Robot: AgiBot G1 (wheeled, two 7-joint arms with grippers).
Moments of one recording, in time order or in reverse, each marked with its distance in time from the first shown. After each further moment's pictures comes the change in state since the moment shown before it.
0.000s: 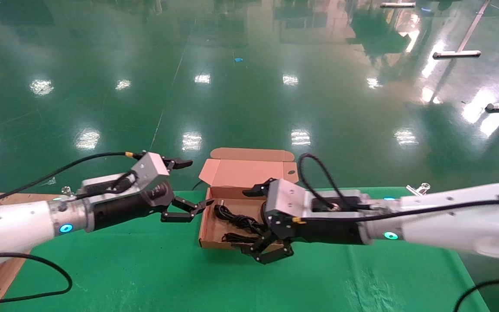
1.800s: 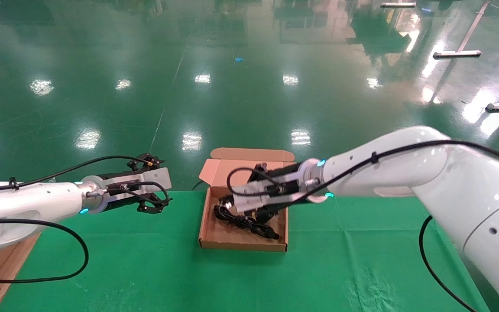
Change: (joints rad) left arm -0.223 0.242 0.298 0.465 0.153 -0.337 0.366; right arm 0.289 -0.320 -0.359 -0.325 -0.310 0.274 -0.253
